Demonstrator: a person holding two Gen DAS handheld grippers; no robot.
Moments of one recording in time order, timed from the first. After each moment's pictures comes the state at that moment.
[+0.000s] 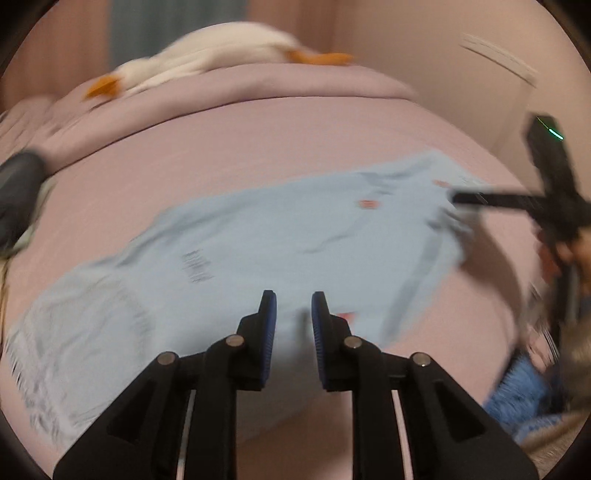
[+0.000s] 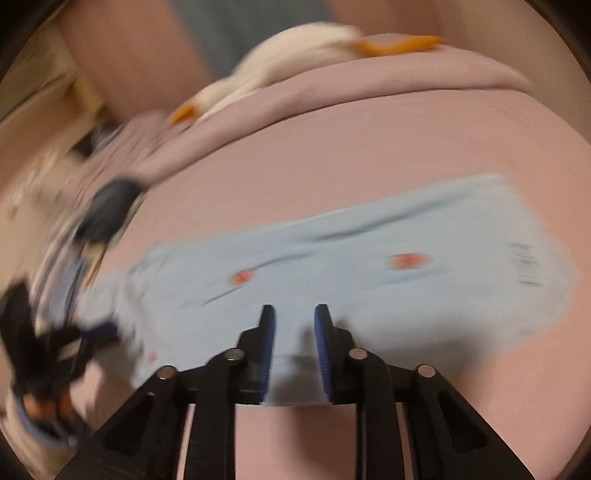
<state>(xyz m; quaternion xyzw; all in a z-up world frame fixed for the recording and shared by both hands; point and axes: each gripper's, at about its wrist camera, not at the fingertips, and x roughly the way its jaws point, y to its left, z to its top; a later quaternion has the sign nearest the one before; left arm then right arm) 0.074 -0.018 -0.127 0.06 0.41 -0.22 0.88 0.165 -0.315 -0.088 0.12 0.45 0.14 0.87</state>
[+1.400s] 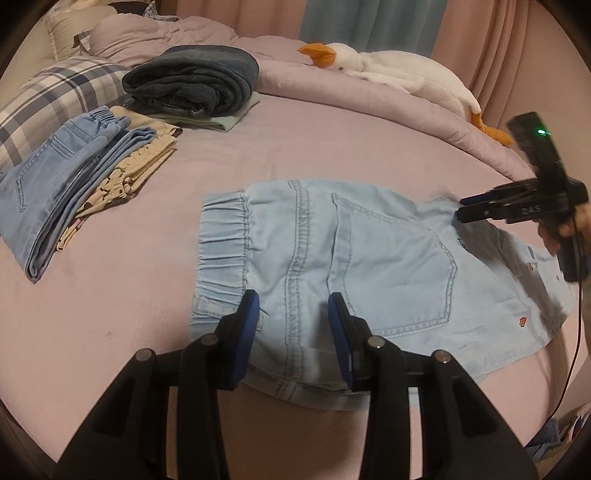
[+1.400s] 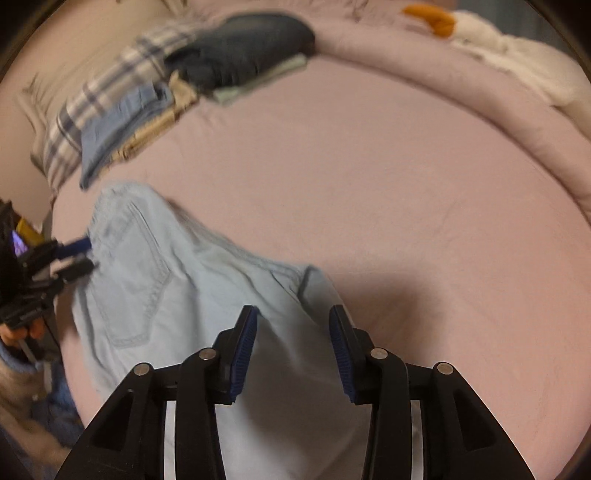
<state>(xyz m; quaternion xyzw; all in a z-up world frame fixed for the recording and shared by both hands) 0.046 0.173 -0.150 -0.09 0.40 0.00 0.91 0.308 -0.061 -0.120 -0.19 0.53 0.41 0.71</state>
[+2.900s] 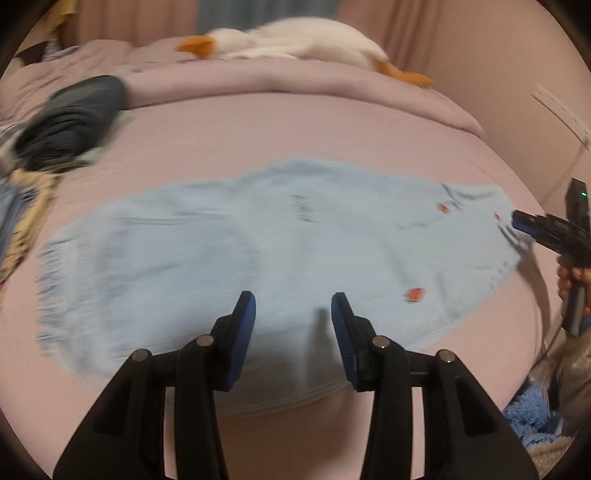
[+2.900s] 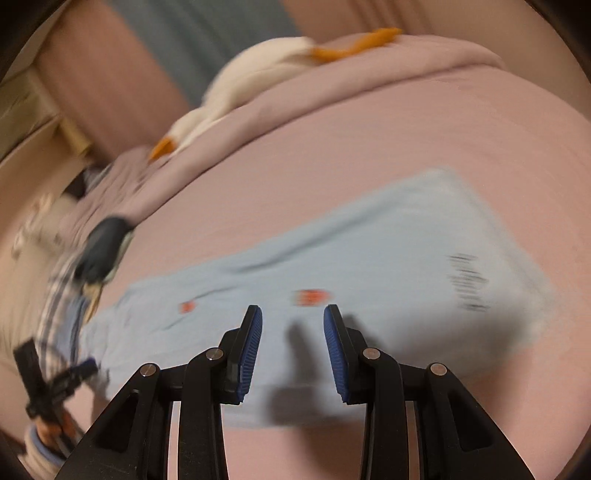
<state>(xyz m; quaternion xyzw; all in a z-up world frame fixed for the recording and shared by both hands) 0.060 0.027 -0.144 -0.01 0.43 -0.14 0.89 0.121 -0.433 -0.095 0.21 0.42 0.09 0.88</state>
